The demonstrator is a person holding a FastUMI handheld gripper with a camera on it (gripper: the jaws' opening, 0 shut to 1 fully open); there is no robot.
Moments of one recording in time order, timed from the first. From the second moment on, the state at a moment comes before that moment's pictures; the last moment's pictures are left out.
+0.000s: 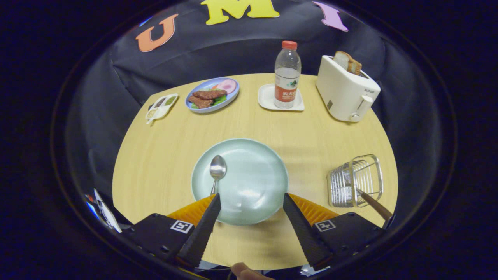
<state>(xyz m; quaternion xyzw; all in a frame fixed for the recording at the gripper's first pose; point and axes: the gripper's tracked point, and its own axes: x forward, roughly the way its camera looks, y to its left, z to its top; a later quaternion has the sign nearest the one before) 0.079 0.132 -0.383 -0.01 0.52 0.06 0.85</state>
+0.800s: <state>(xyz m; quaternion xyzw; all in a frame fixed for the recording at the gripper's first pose) 0.067 0.192 -0.469 0.00 0.53 0.04 0.85</state>
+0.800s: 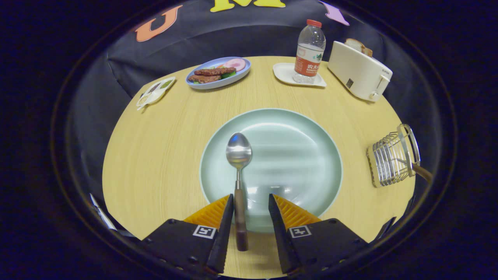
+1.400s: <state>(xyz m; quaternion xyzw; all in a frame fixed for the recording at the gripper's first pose) 0.070 0.206 -0.472 0.00 0.53 0.07 0.84</state>
